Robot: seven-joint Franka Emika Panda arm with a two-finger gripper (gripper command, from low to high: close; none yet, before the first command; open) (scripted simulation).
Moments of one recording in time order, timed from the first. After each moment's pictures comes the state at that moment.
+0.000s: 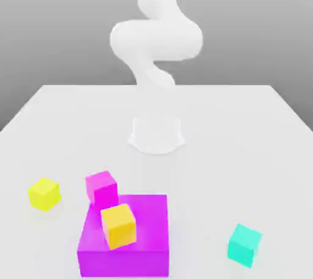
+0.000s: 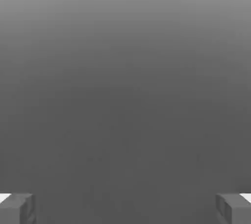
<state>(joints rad) 0.04 -0.71 -0.01 -2.32 0.01 2.34 0.74</state>
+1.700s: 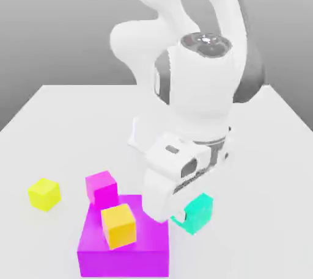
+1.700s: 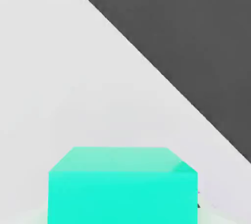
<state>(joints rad) 0.05 -0.02 -0.12 -2.49 -0.02 2.48 0.12</state>
